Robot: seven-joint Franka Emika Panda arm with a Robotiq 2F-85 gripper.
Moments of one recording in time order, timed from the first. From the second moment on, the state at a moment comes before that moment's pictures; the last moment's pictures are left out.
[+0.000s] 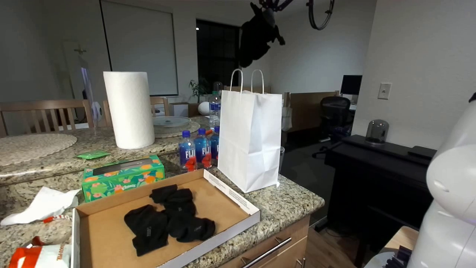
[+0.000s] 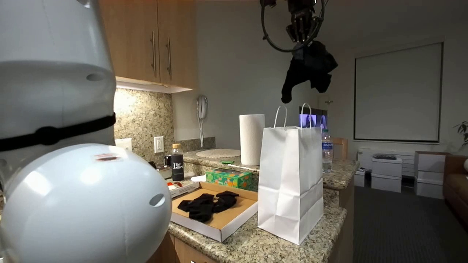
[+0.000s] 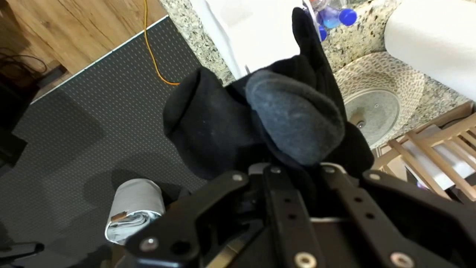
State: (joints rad) arm -0.08 -0.15 -0.09 -1.44 0.08 1.68 0.40
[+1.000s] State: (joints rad) arm 0.02 -0.08 0.09 -1.44 -0.22 1.61 0.58
